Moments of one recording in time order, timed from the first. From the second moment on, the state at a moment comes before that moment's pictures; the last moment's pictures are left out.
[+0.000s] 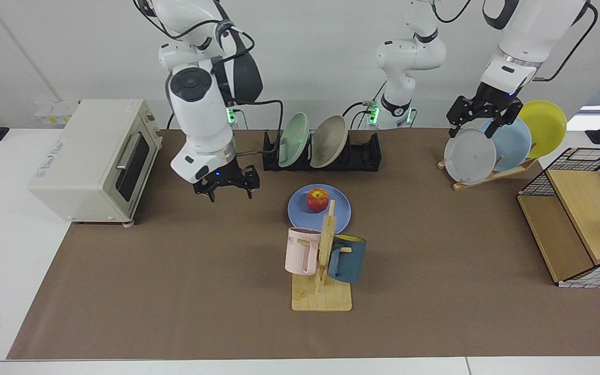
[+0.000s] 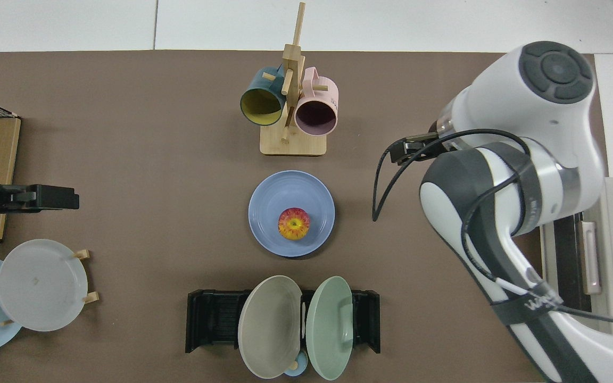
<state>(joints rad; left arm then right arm) -0.02 -0.16 -0.02 -1.79 -0.07 1.71 -0.02 0.28 0.25 -0.04 -1.58 0.04 1.85 0.17</state>
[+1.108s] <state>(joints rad) -0.02 -0.16 -0.02 -1.79 -0.07 1.71 -0.02 0.03 0.06 -0.03 -1.65 0.04 1.76 0.04</state>
